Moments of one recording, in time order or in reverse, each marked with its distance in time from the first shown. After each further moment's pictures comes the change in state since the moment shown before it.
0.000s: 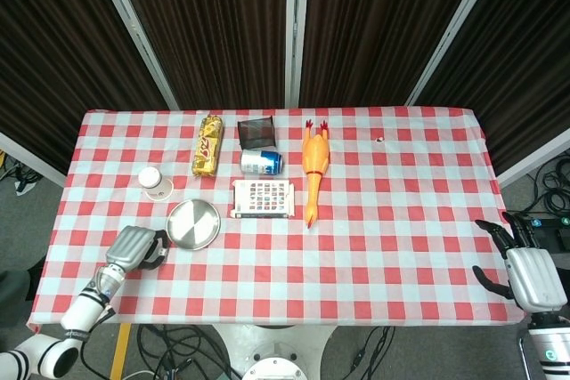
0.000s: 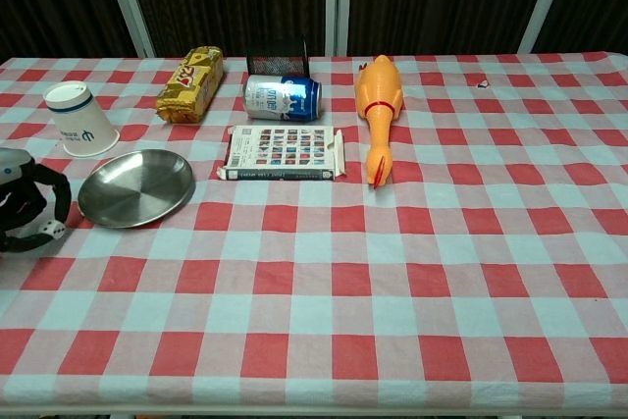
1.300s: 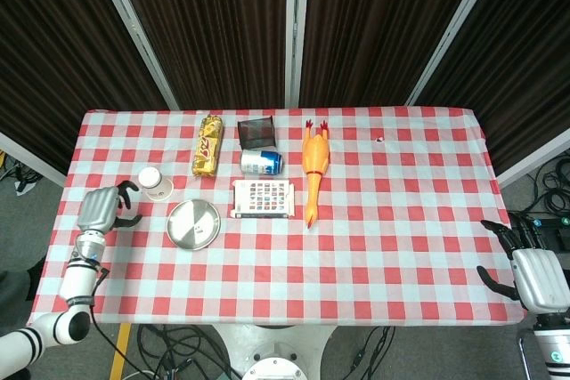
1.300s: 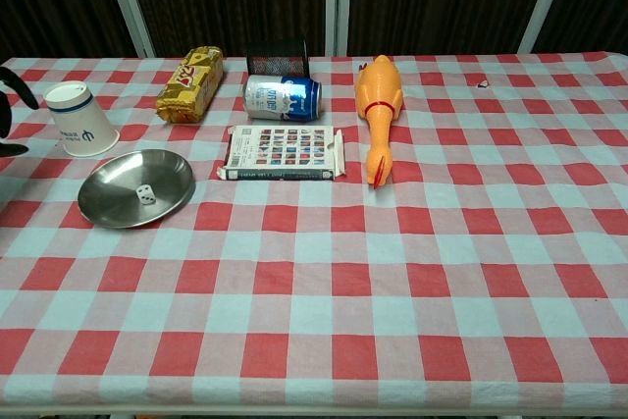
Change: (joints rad) left arm -0.027 -0.044 -0.199 0.100 -0.344 0.028 0.048; right arm -0.008 0.004 0.000 0.023 0.000 0.010 0.027
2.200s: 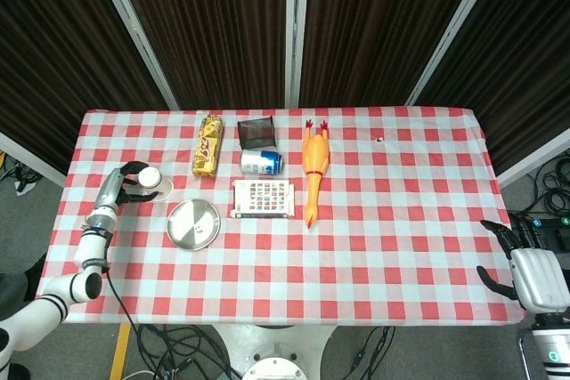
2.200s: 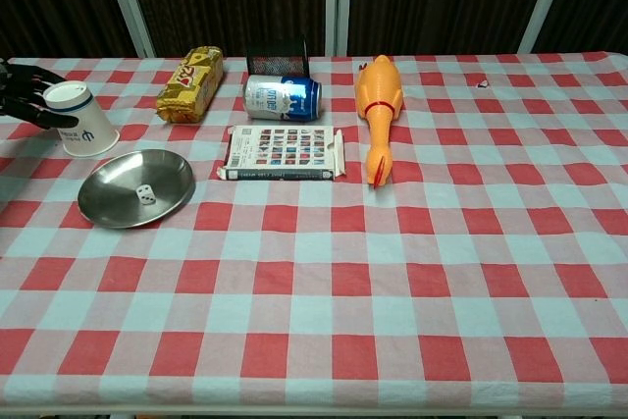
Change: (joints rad) left arm -0.135 -0.168 -0.141 0.409 0.063 -0.376 -0.706; right arm 0.000 0.010 0.005 -0.047 0.027 -0.017 -0.062
